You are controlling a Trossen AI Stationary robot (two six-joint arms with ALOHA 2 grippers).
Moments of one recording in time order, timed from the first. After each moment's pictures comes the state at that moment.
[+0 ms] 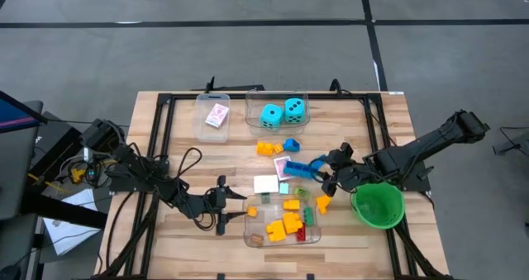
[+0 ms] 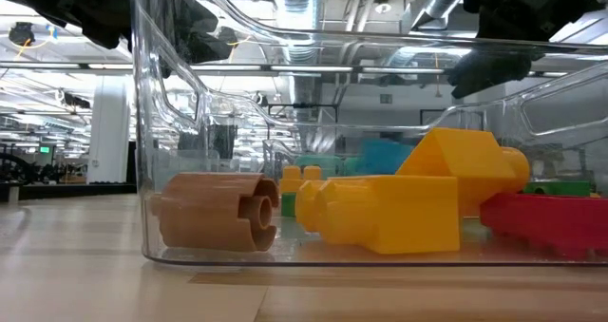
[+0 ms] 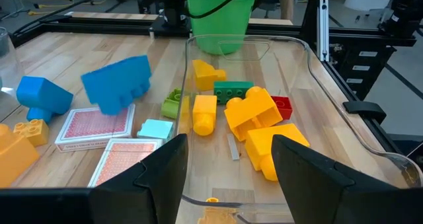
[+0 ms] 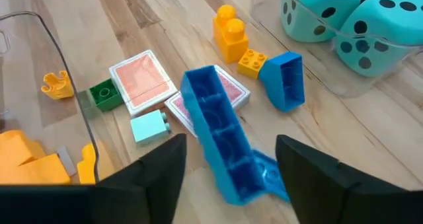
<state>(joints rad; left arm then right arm) -0.60 1.47 0.54 0.59 -0.63 -0.24 0.40 1.06 0.68 -0.50 0.63 0.69</state>
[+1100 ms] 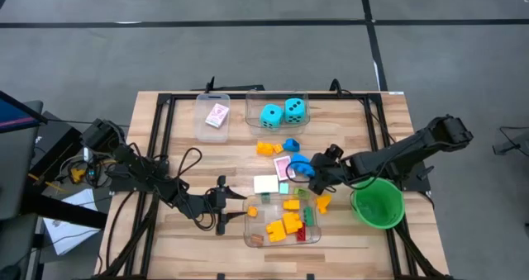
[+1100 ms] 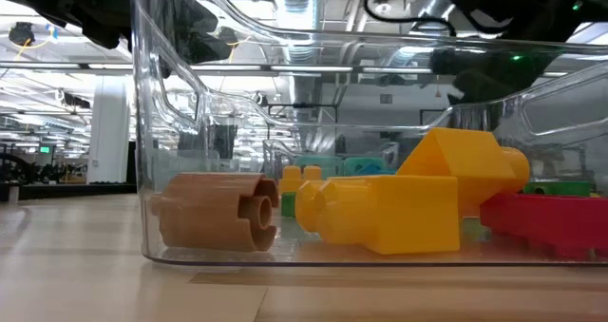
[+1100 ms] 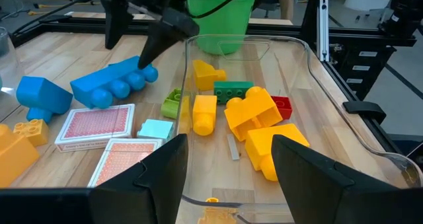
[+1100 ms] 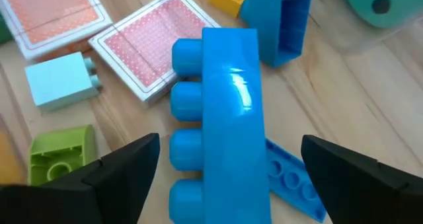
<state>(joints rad) -0.60 1.47 0.54 0.59 -0.63 -0.24 0.25 1.37 0.68 -0.43 0.54 0.62</state>
